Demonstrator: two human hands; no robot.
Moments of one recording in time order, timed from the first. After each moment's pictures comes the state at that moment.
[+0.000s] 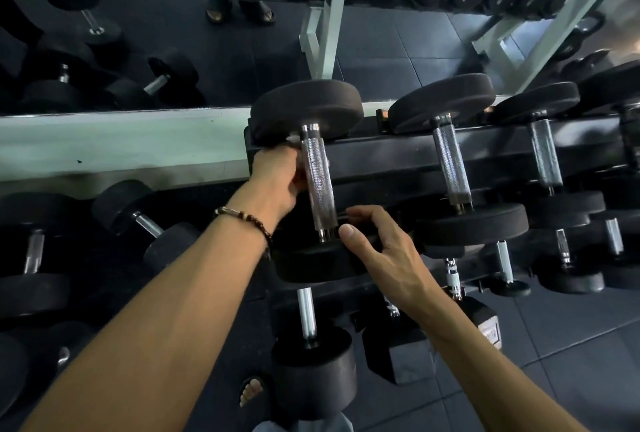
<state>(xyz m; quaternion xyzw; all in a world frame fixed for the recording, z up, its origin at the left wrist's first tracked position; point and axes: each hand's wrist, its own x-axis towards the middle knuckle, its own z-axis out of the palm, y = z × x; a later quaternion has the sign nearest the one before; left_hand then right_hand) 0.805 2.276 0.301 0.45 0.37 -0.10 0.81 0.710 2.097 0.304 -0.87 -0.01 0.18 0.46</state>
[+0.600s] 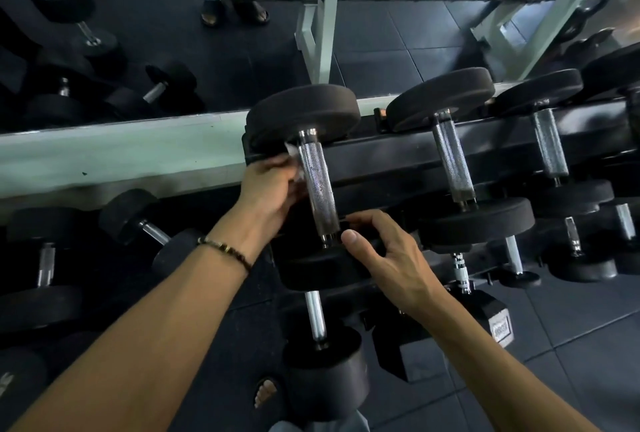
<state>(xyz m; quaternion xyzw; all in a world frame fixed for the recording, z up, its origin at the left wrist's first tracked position) 0.785 2.286 0.290 0.53 0.29 -0.10 0.79 0.711 2.096 0.303 -0.87 -0.02 0.18 0.46</state>
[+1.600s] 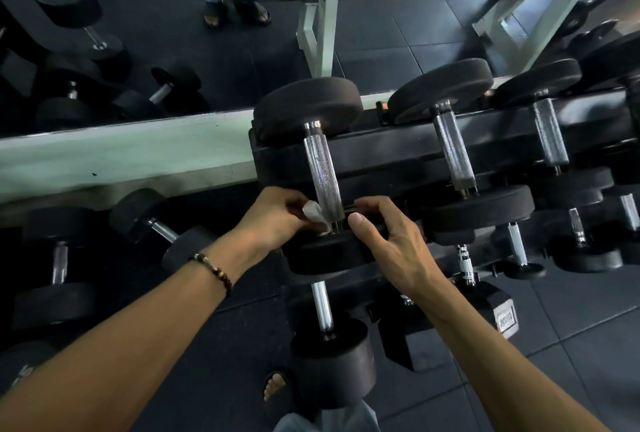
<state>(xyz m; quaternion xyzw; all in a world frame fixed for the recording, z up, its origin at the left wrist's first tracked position) 0.735 2.303 0.286 0.75 0.12 -0.24 0.60 0.708 2.101 0.302 -0.87 0.00 0.14 0.48</state>
